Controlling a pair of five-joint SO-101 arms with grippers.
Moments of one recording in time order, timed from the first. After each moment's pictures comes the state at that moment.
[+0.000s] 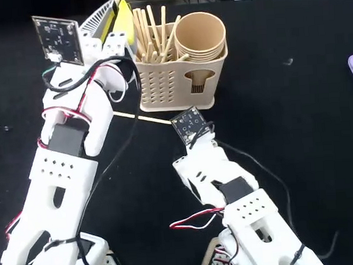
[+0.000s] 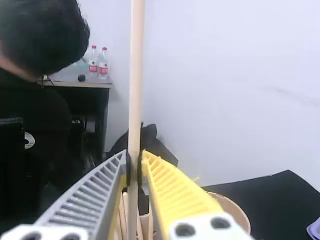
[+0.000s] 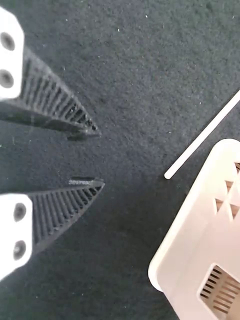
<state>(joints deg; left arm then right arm) 11.9 -35.9 23.0 11.9 6.1 -23.0 -57.2 80.9 32.2 8.3</state>
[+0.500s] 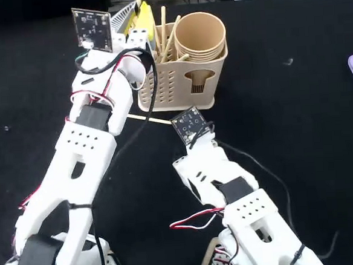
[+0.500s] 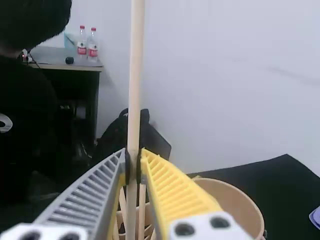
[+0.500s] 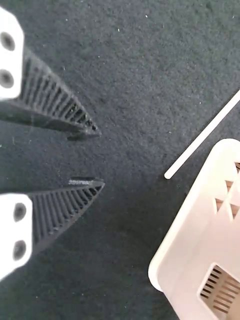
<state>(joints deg) 13.9 -21.2 23.0 -0.6 6.1 -23.0 -57.2 80.9 32.2 8.3</state>
